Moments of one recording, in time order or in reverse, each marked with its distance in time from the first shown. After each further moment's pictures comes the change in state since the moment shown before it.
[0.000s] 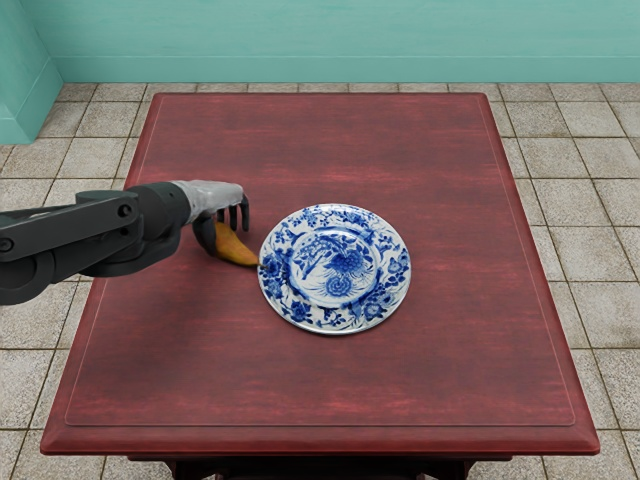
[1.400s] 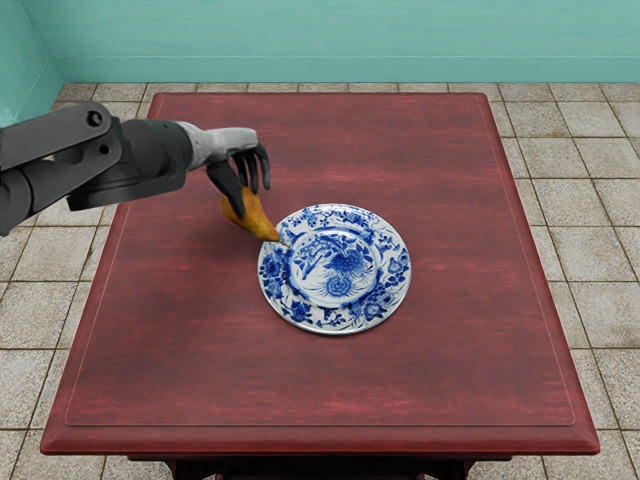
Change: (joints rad) left arm -0.120 -0.005 -0.103 0.039 -0.290 -0.008 0.000; right arm 0.000 0.000 0.000 0.000 0.000 0.000 0.000
